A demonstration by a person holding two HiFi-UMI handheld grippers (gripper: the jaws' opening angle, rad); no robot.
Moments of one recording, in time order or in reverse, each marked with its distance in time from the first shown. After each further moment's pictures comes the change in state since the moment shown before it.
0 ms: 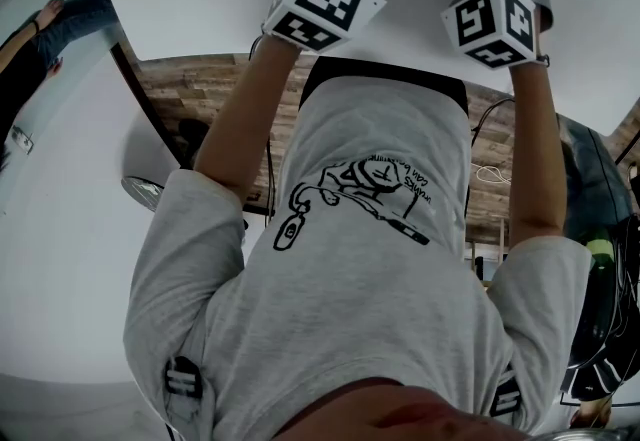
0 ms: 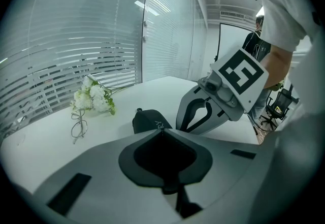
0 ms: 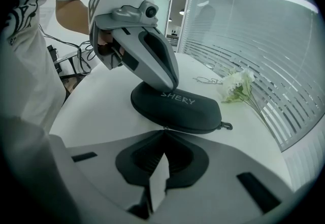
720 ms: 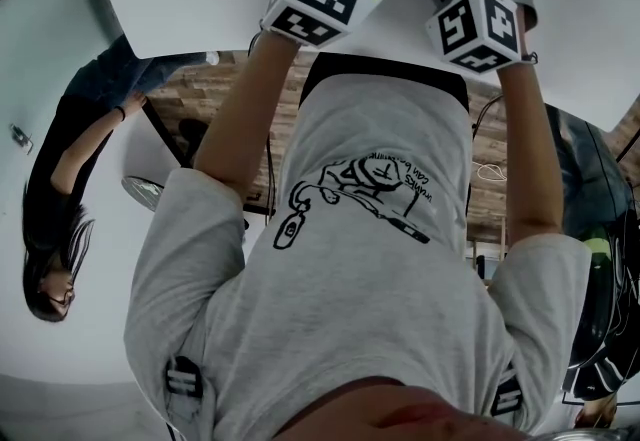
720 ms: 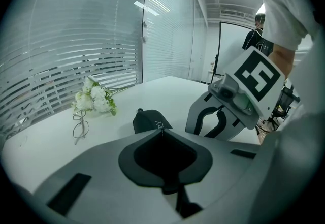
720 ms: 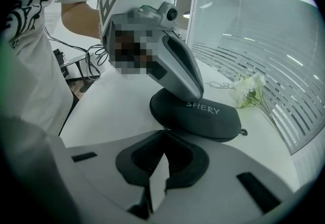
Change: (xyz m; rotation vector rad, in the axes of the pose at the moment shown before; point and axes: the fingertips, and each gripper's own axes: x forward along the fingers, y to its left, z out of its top) left arm 0.007 -0.005 0.008 0.006 0.003 0.015; right arm -0.005 0.030 0.007 -0.009 -0.041 0.068
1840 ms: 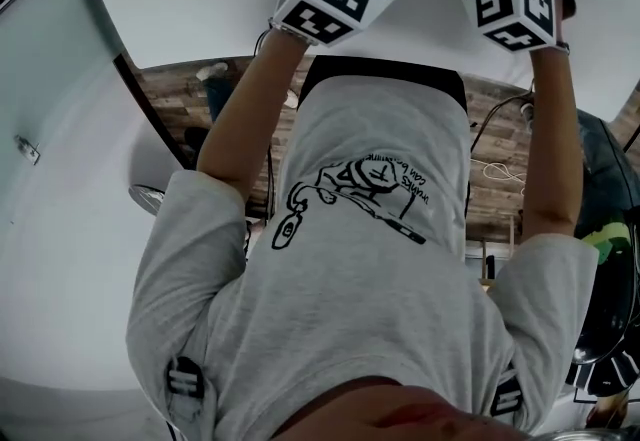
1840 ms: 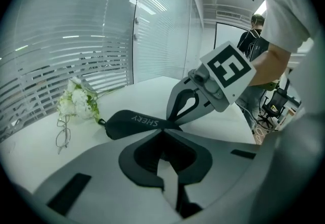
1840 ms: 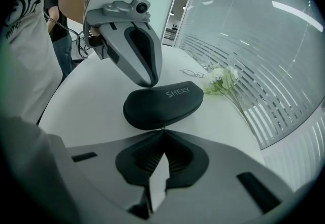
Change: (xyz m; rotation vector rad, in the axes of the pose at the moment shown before) left arm 0.007 -0.024 0.002 0.025 0.006 -0.064; right arm -0.029 -0.058 -0.039 -0.058 0.117 -0.165
